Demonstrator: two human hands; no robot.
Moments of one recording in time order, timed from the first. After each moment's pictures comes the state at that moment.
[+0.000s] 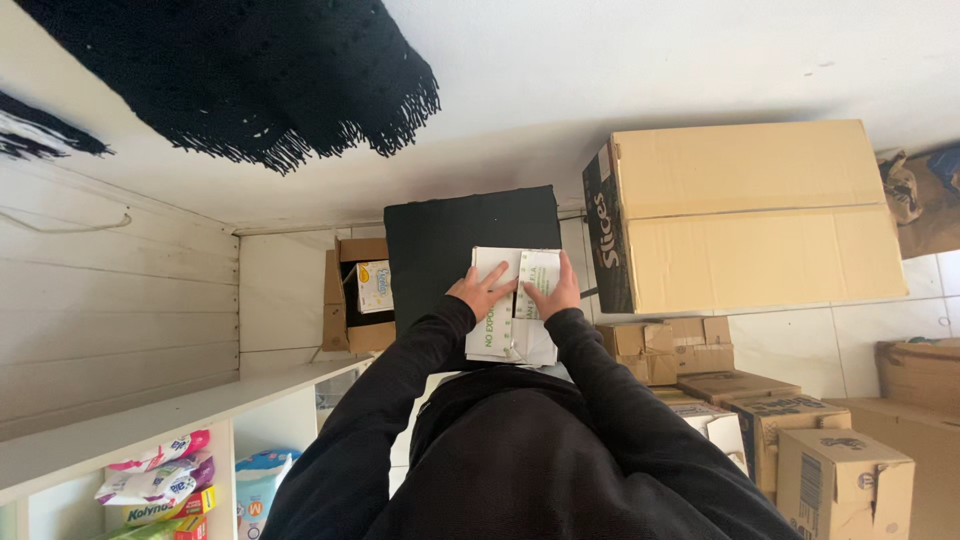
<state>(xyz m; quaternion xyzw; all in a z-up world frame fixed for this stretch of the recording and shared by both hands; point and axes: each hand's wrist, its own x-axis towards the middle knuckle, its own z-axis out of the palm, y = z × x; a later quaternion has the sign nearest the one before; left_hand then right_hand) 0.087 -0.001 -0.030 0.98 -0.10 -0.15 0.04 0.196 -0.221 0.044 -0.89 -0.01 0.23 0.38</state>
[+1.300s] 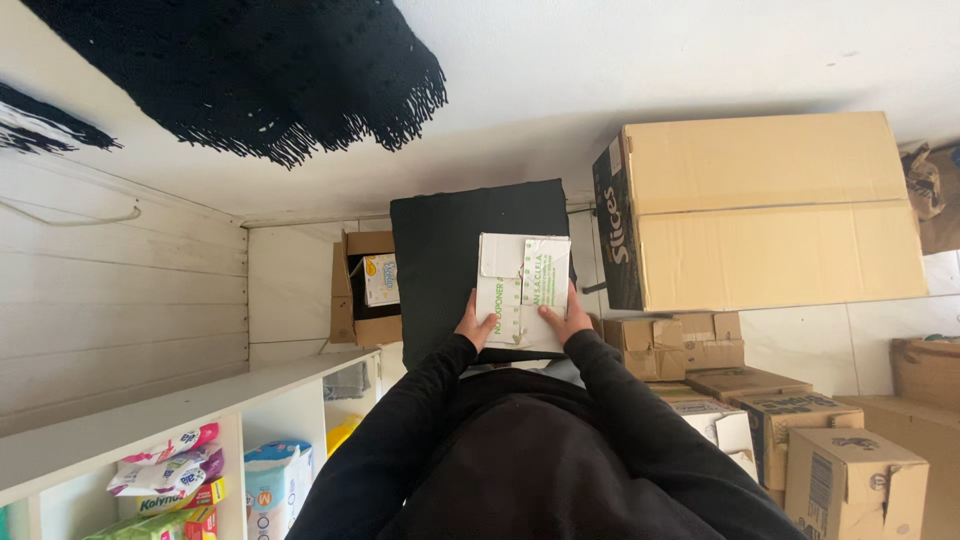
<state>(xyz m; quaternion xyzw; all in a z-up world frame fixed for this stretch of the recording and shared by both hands) 0.008 -0.046 -0.078 0.73 0.30 -0.12 0.60 0.166 -0.264 0.034 -0.84 0.02 0.39 0.37</state>
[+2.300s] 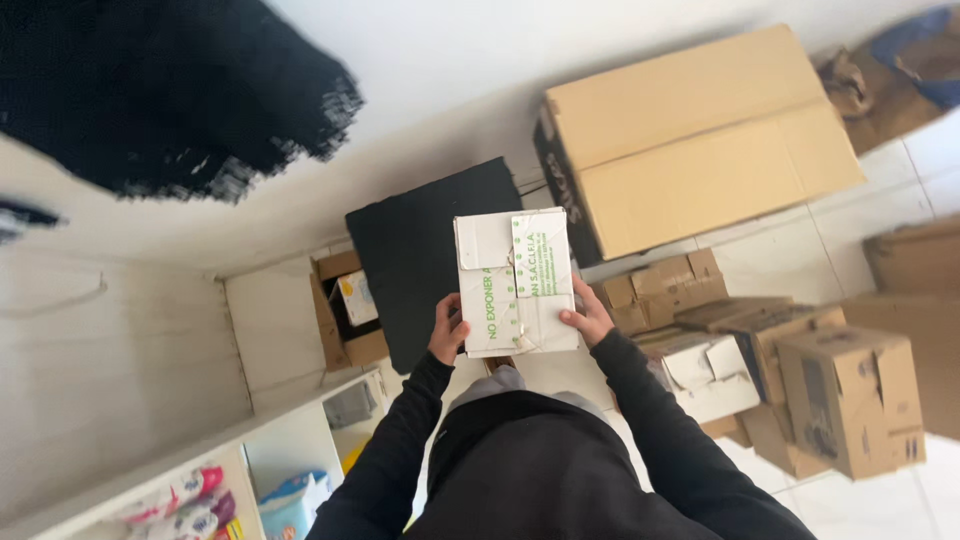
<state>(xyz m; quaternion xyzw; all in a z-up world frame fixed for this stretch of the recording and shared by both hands) -0.037 -0.051 -0.051 0.55 0.16 -0.05 0.82 0.110 -0.392 0.059 -0.64 0.00 0.32 0.70</state>
